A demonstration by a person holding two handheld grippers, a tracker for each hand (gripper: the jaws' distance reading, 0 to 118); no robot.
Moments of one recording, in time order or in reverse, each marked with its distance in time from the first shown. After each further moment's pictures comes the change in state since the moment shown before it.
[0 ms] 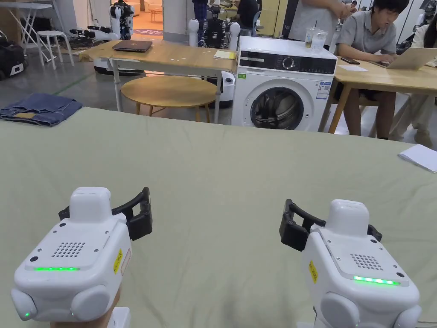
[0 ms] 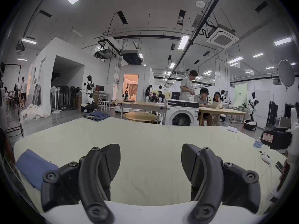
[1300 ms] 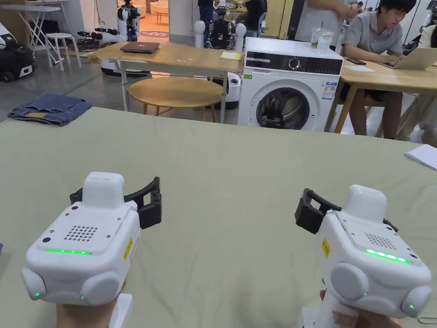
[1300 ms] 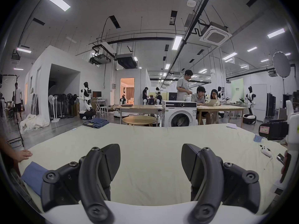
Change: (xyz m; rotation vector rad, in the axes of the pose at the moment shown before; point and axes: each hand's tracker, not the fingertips) left arm -0.001 0.016 0.009 0.024 -0.023 -0.075; right arm -0.002 0.015 -0.004 -0.047 -0.095 -0.096
